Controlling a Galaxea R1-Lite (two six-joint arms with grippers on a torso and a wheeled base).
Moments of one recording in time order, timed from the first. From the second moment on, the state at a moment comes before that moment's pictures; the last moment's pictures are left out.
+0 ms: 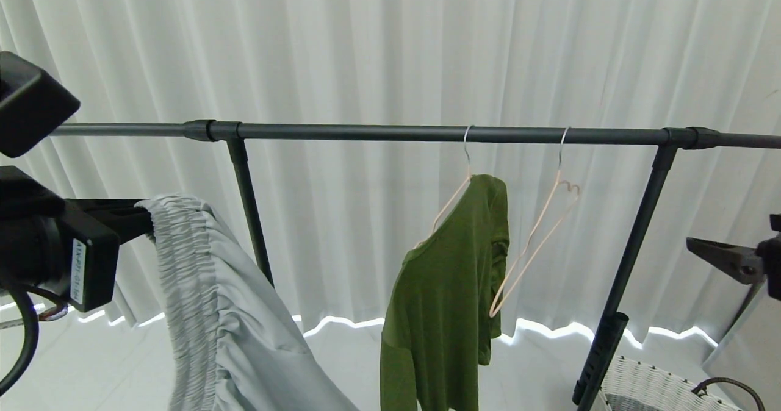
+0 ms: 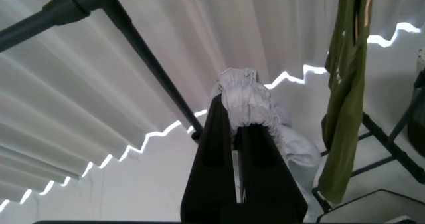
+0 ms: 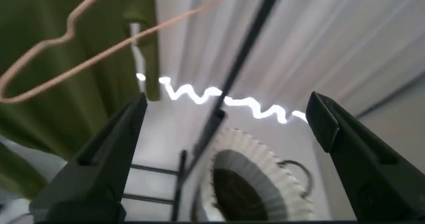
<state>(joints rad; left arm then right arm) -0.44 1.09 -0.99 0.28 0.15 0.28 0.42 1.09 -0.83 0.10 -0.28 -0.03</state>
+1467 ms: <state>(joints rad) -0.40 1.08 -0.99 0.27 0.15 0.29 0.50 1.52 -0.94 -0.11 -0.30 0.11</state>
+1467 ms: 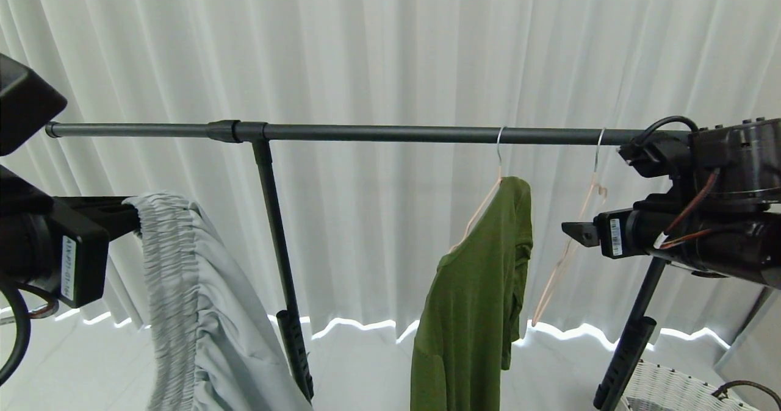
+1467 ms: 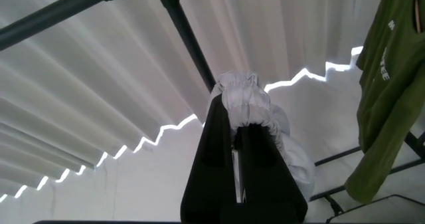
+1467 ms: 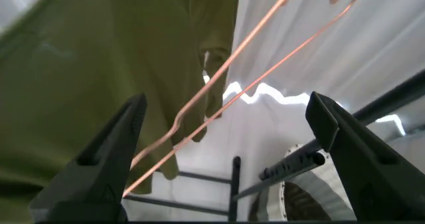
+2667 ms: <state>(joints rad) -0.40 1.08 -0.98 0.27 0.15 0.29 0.45 1.59 -0.95 -0.05 -0.35 0.18</state>
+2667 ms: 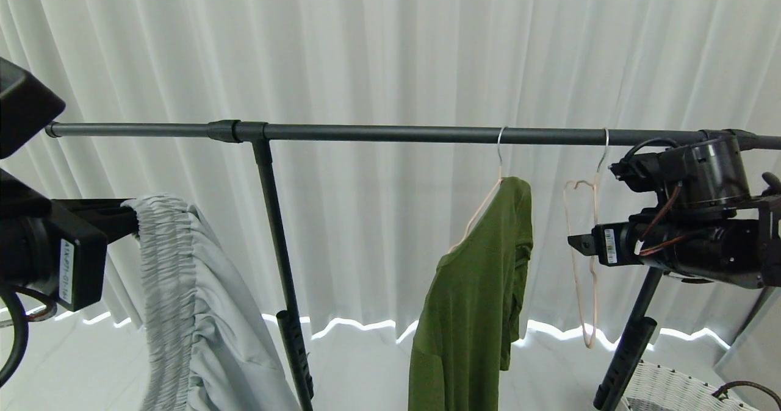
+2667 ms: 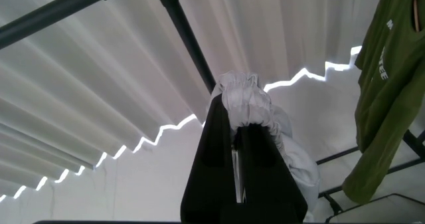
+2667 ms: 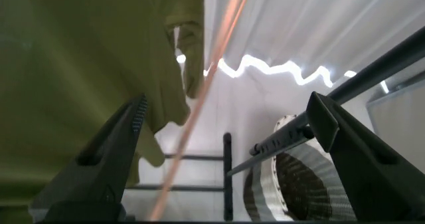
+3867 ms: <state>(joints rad) -0.40 1.07 -0.97 0.27 0.15 0.29 0.35 1.64 -0.97 0.09 -0.11 0.17</state>
